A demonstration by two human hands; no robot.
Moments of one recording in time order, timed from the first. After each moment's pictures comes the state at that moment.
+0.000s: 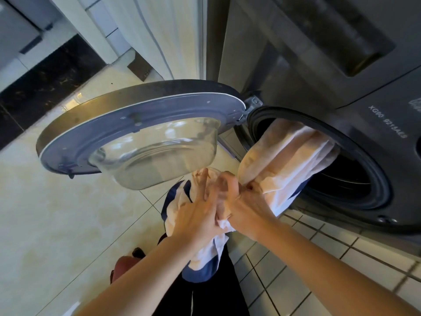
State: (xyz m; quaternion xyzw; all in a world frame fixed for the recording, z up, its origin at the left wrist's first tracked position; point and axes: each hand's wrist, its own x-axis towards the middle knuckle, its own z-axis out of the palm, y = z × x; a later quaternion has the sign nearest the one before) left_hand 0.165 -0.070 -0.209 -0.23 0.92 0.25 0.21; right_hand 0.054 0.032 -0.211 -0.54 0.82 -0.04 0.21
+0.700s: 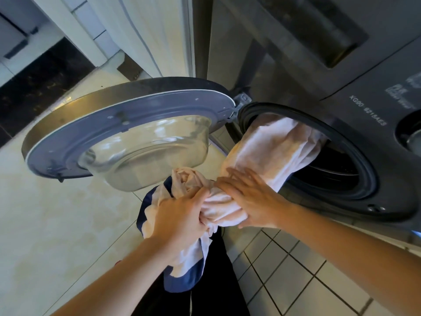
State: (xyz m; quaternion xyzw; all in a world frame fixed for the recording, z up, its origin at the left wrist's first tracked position) left_hand 0.177 -0.089 -0.188 -0.18 0.97 0.17 0.05; right_hand 0.010 0.060 -0.218 -0.67 0.70 0.06 0.26
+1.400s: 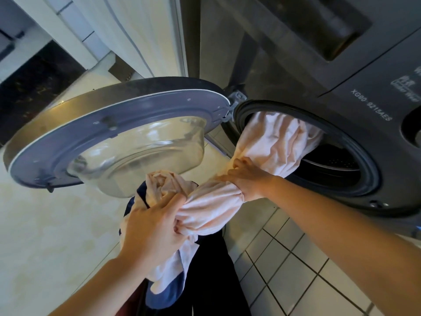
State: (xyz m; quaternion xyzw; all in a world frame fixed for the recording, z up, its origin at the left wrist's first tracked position) left_hand 0.197 -0.115 -0.163 -0.18 0.97 0.17 0.03; right_hand -0.031 0.027 -0.279 -0.63 0.68 0.14 0.35
